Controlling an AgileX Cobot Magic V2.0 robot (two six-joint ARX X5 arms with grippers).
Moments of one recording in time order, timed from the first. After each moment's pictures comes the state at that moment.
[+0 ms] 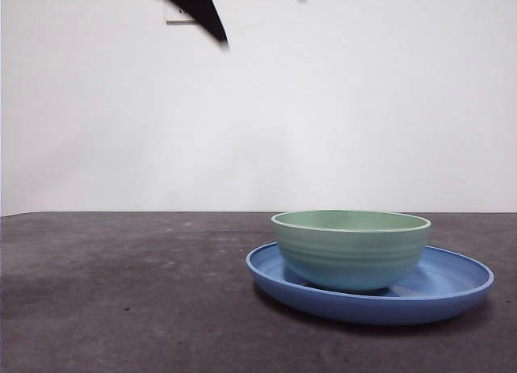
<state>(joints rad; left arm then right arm) -0.71 1.84 2.17 -1.42 0.21 -0.04 0.12 0.61 0.93 -0.81 -0.63 0.06</state>
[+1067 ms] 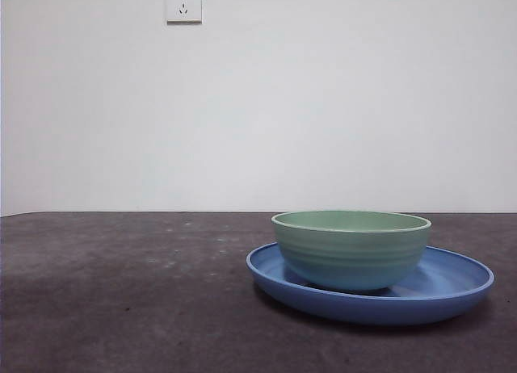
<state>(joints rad) -0.66 0.52 0.91 -0.90 0.21 -0.01 0.12 0.61 0.93 -0.82 -0.63 0.06</state>
